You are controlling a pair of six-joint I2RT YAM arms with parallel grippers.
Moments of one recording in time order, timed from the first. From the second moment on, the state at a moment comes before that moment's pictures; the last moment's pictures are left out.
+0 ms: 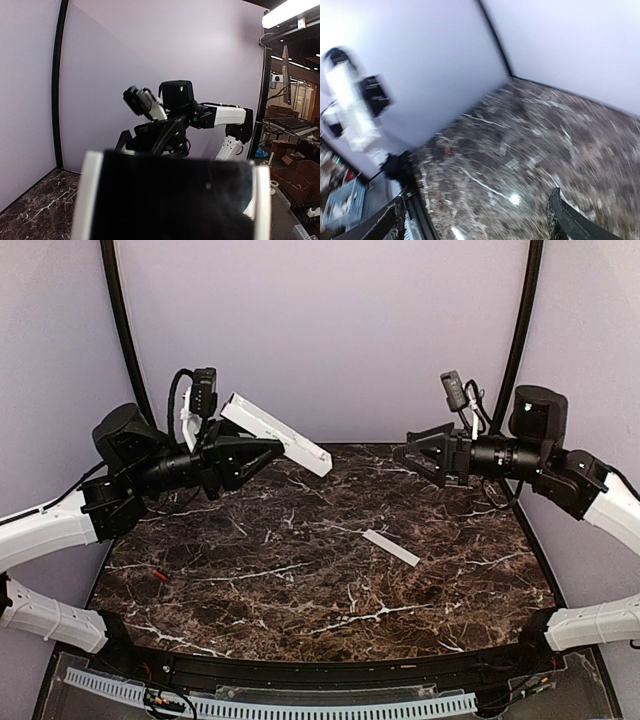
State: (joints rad) left arm -0.83 1.10 0.94 0.42 0.57 -0.25; right arm 0.62 1.02 1.02 -0.28 -0.44 0.33
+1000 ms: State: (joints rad) left arm -0.85 1.11 0.96 0.22 0.81 -0.06; right arm 1.13 1.41 1.51 -0.43 -0.45 -0.21
